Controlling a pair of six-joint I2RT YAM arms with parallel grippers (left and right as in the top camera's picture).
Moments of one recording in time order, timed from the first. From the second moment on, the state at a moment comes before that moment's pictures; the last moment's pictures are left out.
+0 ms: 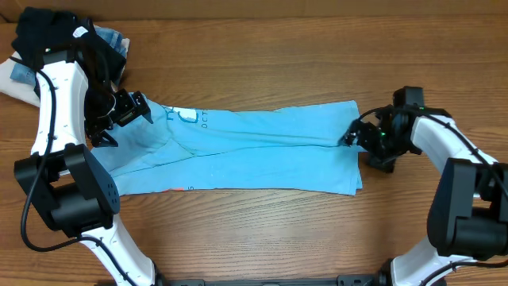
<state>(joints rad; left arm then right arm) 0.26 2.07 1.85 -1.49 0.20 -0.31 -0.13 1.83 1.10 -0.80 -0.39 0.36</state>
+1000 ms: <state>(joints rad) 0.26 2.07 1.85 -1.49 0.16 -0.31 -0.22 1.96 1.25 -0.84 -0.48 0.05</state>
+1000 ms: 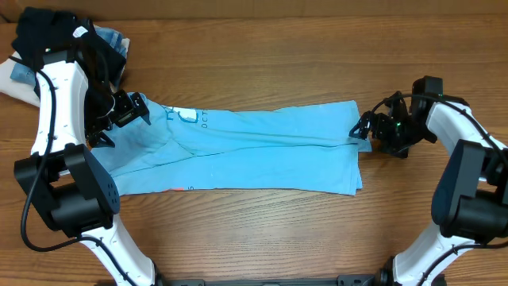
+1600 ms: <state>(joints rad) 0.26 2.07 1.85 -1.49 0.16 -0.31 -0.11 2.01 1.25 -0.90 -0.61 0.04</state>
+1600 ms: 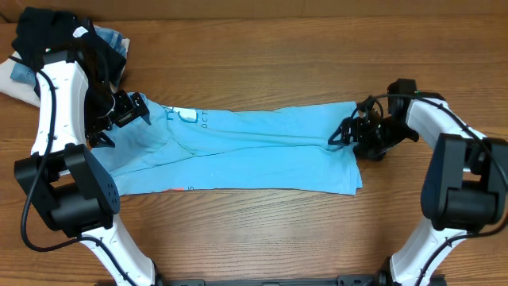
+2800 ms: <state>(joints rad) 0.26 2.07 1.85 -1.49 0.16 -0.31 -0.31 2.00 1.44 -1.10 -0.17 0.39</state>
